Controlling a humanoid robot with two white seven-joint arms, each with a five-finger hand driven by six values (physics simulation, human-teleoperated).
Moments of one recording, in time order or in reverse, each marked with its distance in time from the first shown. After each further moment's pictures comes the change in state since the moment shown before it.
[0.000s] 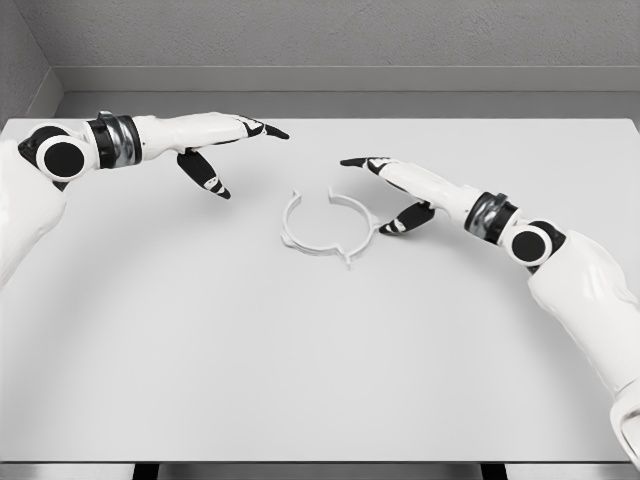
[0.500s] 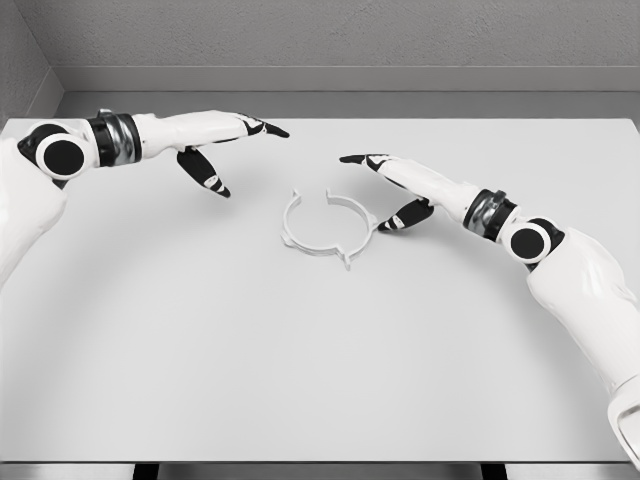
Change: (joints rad) left arm -0.006 0.001 -0.004 0.001 0.001 0.000 0.000; right arm -0.011 0.006 -0.003 0.011 -0.001 0.000 0.000
